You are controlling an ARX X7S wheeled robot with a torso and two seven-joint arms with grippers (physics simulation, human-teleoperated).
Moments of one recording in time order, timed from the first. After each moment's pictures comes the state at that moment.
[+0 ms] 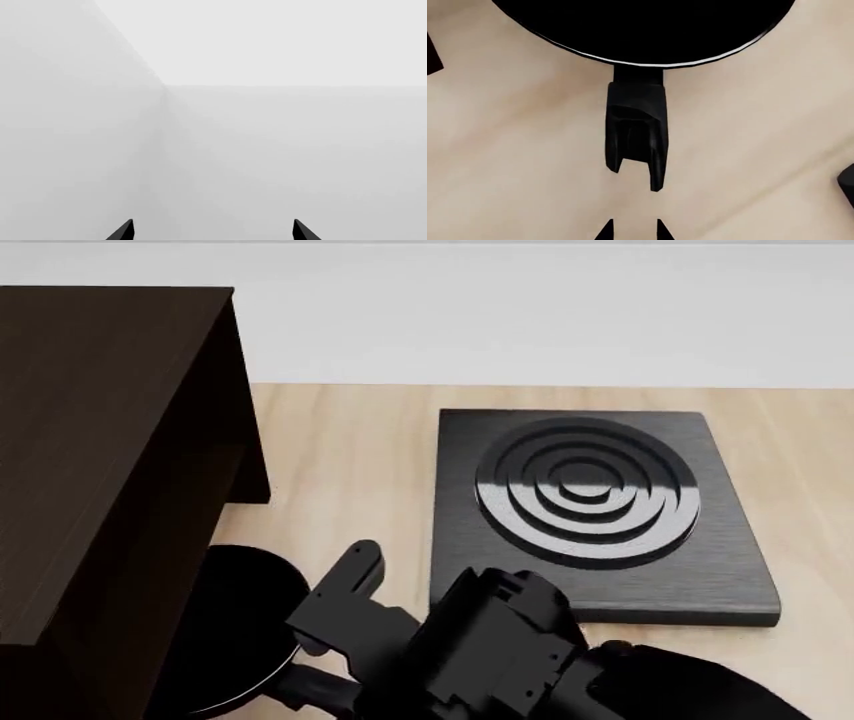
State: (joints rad) left arm -0.27 -1.57 0.16 1.04 -1.02 0.23 -1.39; right arm 1.33 0.17 -1.57 0.58 1.02 0.86 -0.34
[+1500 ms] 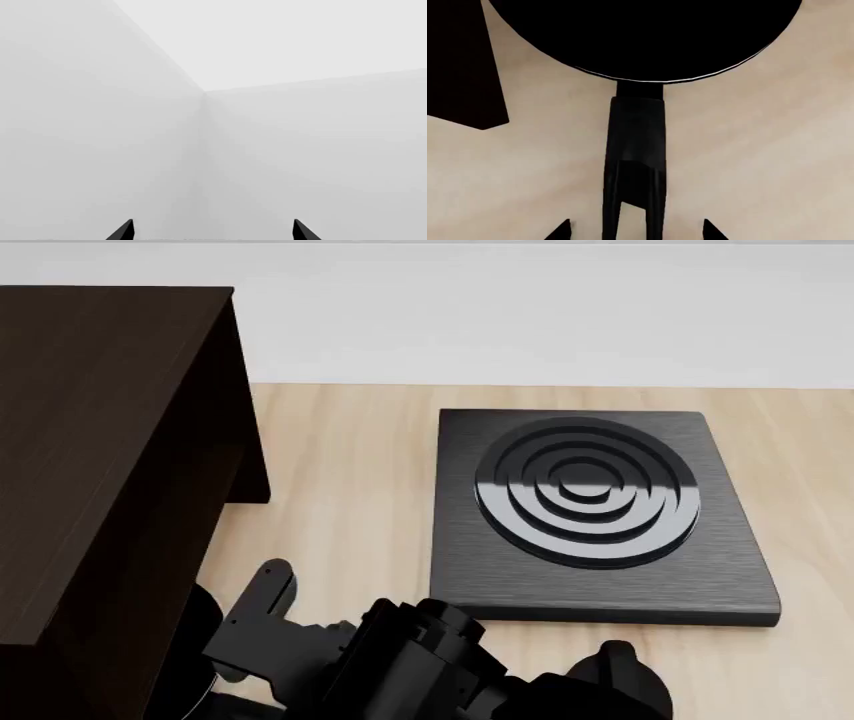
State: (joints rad) left arm 0.78 -1.11 -1.39 1.05 -1.33 -0.12 -0.98; right arm 1.27 0.00 -1.57 0.73 0.85 0.71 -0.47
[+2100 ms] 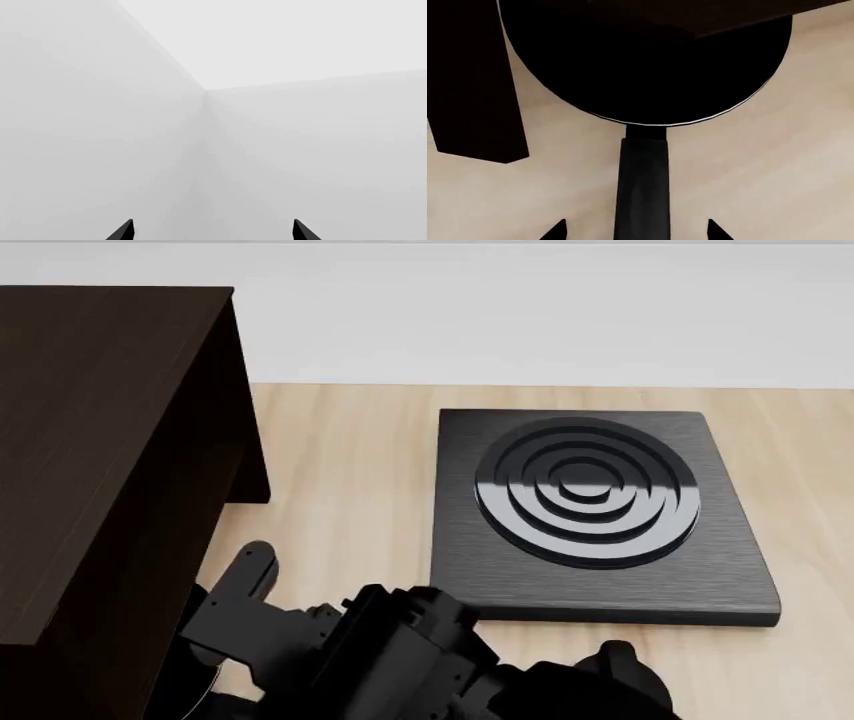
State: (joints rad) left arm 0.78 -1.08 -1.38 1.05 -1.32 -0.11 -0.96; right arm 1.29 0.00 -1.54 0.70 0.89 0.70 -0.45
